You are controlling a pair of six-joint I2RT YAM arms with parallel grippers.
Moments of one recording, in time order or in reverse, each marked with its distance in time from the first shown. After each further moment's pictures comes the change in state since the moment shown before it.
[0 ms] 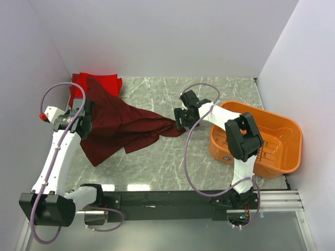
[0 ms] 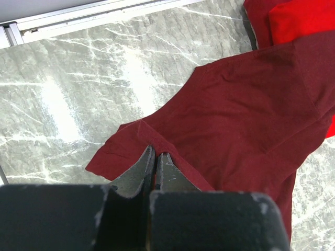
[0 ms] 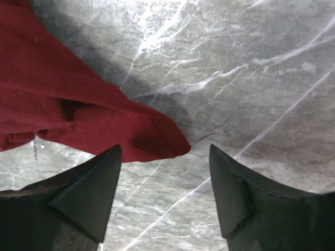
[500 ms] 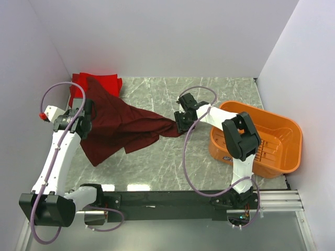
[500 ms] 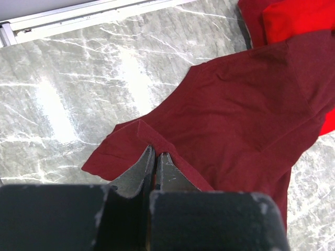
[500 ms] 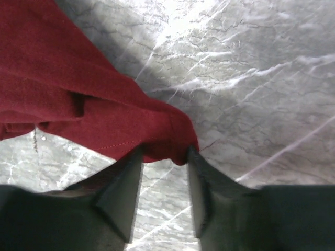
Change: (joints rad) left arm 0.001 -0.001 0.000 0.015 0.006 0.011; right arm 0.018 0.025 -0.022 0.026 -0.057 -0.026
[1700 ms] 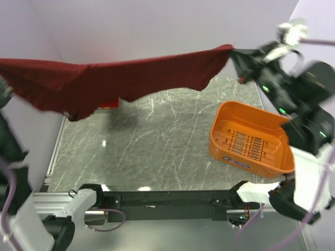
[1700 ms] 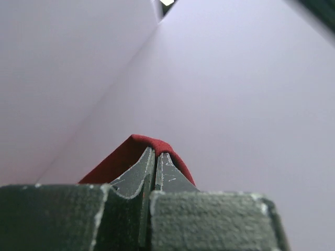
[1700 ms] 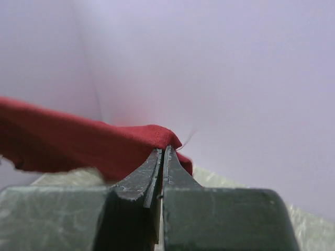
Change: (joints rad) left arm 0.003 -0.176 0.885 0.556 0.151 0.715; right arm 0.033 -0.717 0.819 -0.177 0.157 -0.272
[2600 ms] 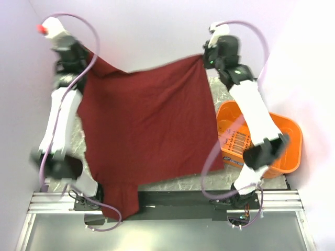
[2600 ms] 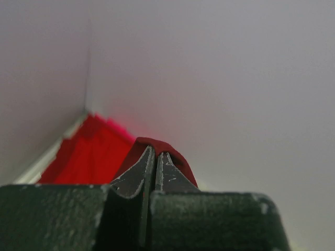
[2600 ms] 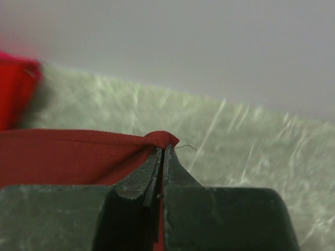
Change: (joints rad) left arm 0.016 0.608 -0.219 0.292 0.076 0.133; right arm -0.218 0.475 -0.173 0.187 0.029 0.034
